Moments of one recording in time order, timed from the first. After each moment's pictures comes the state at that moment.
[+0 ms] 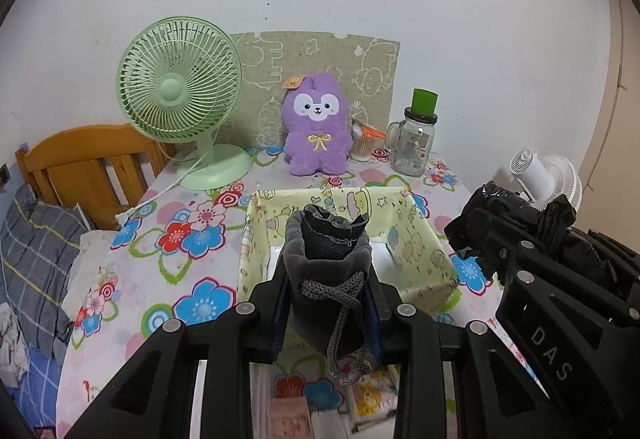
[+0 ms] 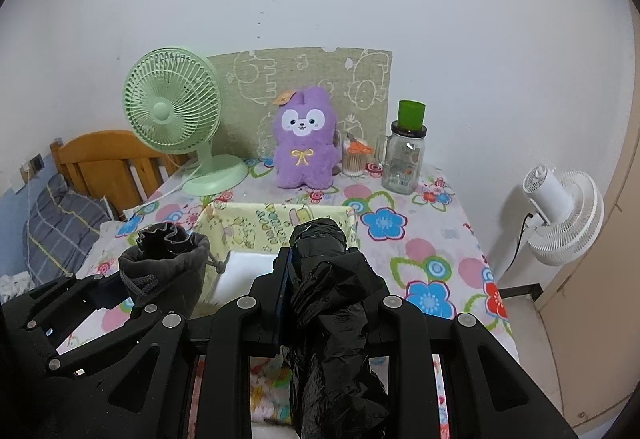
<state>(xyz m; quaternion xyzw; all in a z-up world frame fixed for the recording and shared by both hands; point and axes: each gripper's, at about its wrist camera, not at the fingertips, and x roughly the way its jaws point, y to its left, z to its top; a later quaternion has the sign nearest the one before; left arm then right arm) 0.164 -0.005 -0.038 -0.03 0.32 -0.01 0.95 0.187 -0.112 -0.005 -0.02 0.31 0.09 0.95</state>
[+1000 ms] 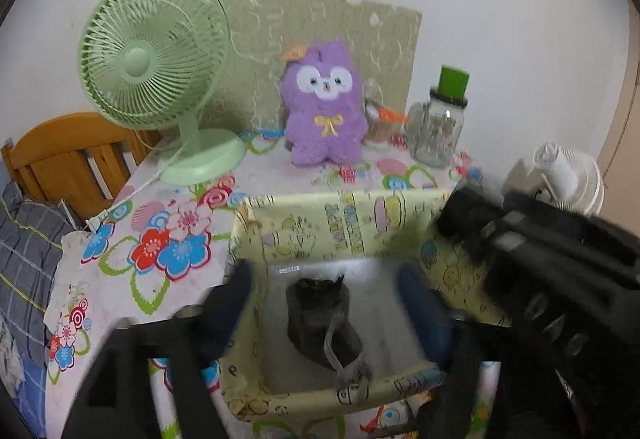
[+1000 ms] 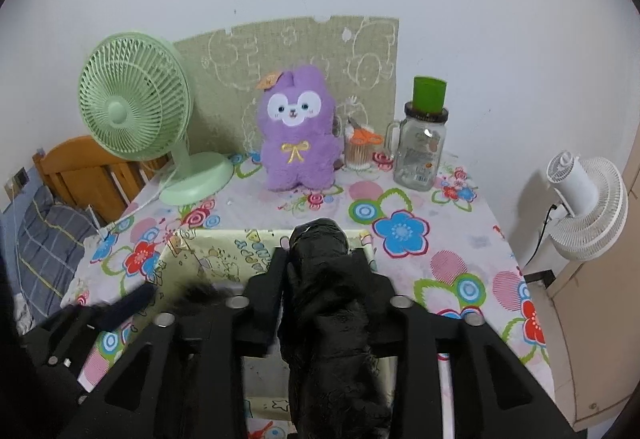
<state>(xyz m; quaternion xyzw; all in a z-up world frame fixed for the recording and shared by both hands) 0.250 0.009 -0.075 -0.03 0.37 -0.01 0.93 0.283 -0.092 -0.038 0.00 0.35 0.08 0.93</state>
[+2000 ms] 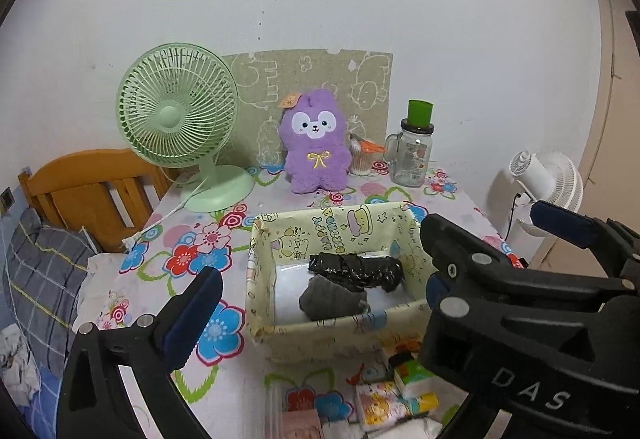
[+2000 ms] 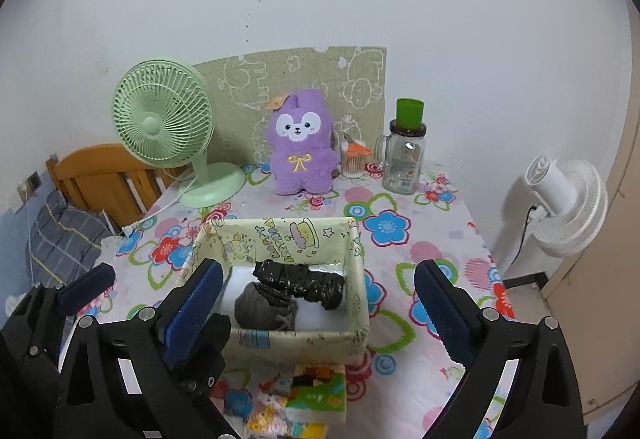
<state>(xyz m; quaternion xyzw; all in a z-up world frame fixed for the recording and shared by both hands) 0.172 -0.007 -0.026 0.00 0.31 -0.01 0.95 0.201 -0.108 0.007 0.00 0.32 0.08 0.94</state>
